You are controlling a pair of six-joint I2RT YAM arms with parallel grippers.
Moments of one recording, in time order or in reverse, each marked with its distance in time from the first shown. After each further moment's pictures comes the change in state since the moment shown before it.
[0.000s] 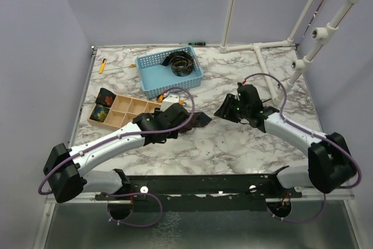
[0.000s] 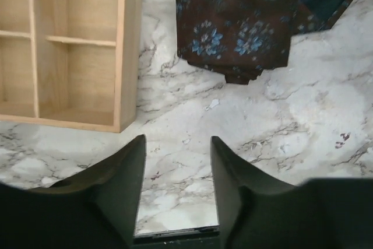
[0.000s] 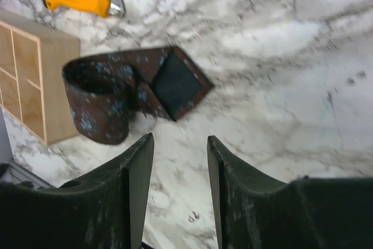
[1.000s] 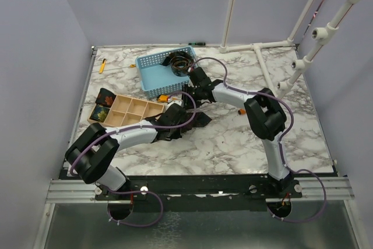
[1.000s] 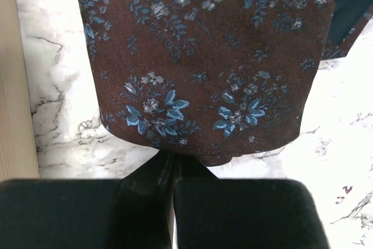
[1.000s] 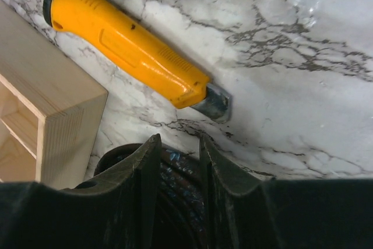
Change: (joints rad) left arm 0.199 0.215 -0.305 0.622 0.354 0.054; right arm 0.176 0.857 0.851 -0.174 -0.079 -0.150
